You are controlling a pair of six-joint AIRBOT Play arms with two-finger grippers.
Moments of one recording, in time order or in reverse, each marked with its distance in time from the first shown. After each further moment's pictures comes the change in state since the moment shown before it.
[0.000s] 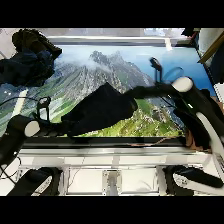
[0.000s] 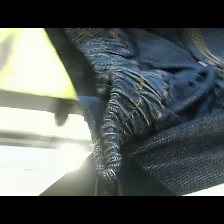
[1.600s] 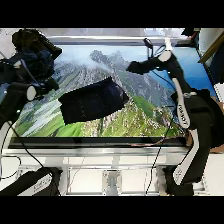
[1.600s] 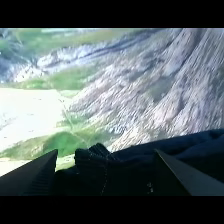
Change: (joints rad) left arm 0.237 -0.360 0.340 0.125 0.526 -0.251; right arm -0.135 -0.637 0.768 -0.089 0.169 0.108
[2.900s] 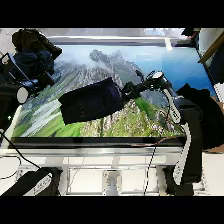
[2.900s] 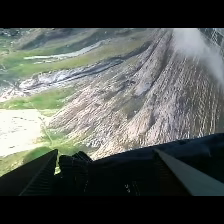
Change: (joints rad) left arm -0.012 0.090 0.001 -0.007 0.013 0.000; right arm 0.016 -0.216 -0.147 0.307 0.220 0.011
